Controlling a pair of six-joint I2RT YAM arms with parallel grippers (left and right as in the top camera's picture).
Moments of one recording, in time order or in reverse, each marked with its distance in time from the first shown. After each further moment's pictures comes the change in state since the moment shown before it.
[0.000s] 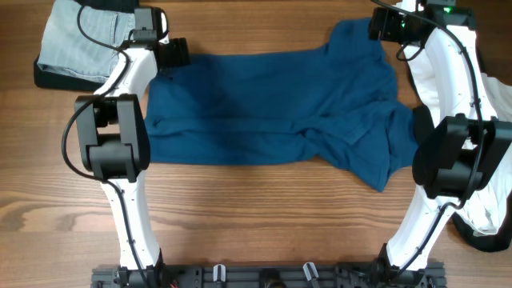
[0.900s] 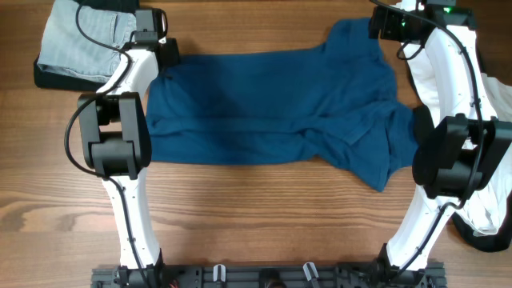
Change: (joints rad) left arm 0.001 0.039 0.011 0.050 -0.105 0.018; right arm 0.000 0.000 0.000 0.026 0.000 -0.023
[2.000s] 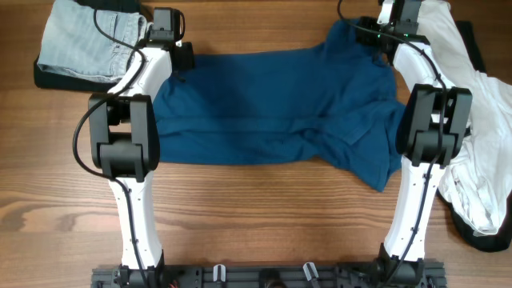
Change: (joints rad) left arm -0.073 -0.023 0.007 -0.108 -0.002 -0.025; right arm 0.001 0.383 0.000 0.591 -0.054 0.075
